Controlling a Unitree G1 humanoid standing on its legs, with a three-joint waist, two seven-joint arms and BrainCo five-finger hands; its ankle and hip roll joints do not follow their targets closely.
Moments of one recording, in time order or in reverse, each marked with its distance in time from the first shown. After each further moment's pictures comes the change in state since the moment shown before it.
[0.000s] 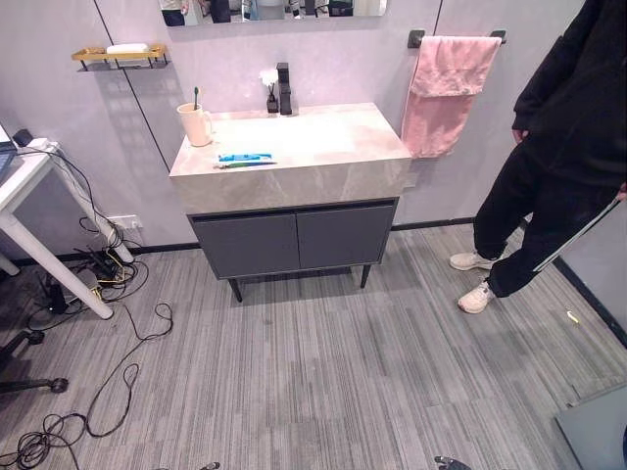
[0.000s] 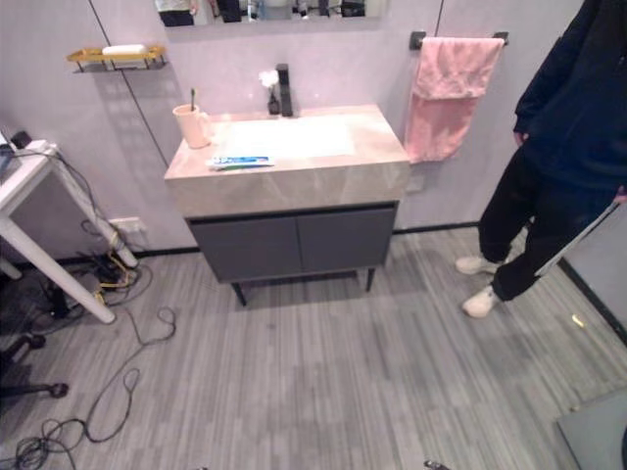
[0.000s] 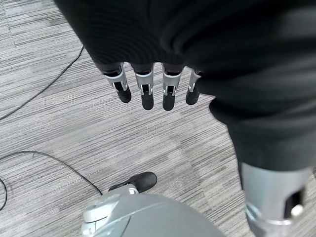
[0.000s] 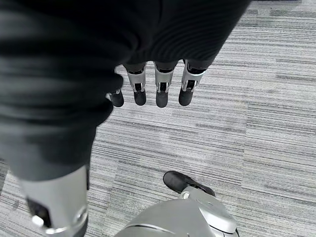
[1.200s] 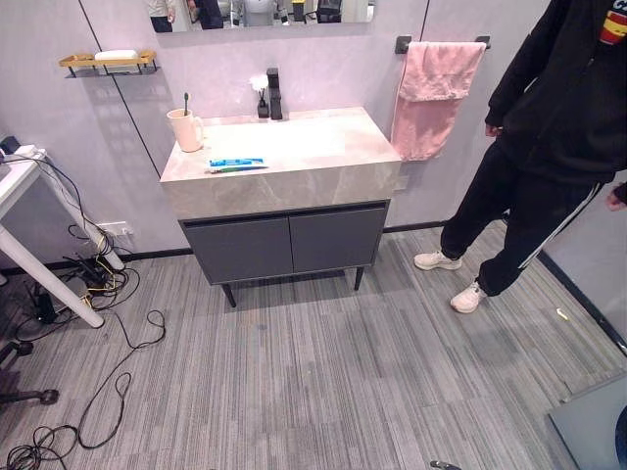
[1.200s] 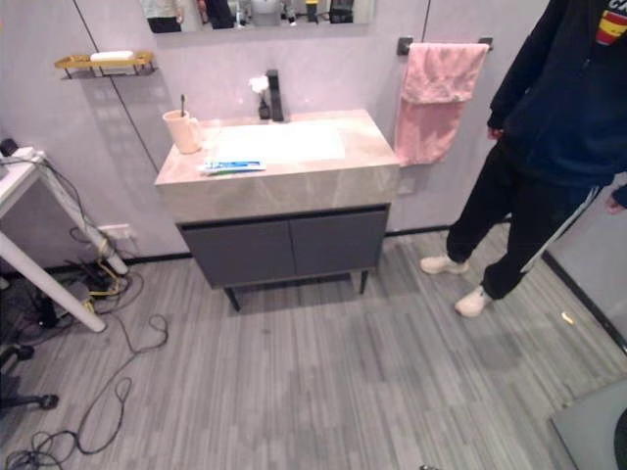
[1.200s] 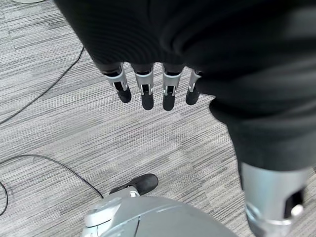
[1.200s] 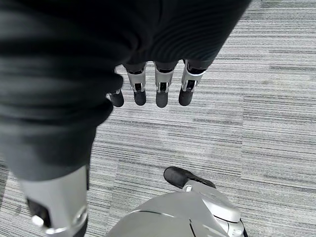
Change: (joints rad) left arm 0.019 0.001 0.008 0.000 -0.002 0.000 0.019; right arm 0.007 0.023 0.000 0.019 0.017 0.000 0.000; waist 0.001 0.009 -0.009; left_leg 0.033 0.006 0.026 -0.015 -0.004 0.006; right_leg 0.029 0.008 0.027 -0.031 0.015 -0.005
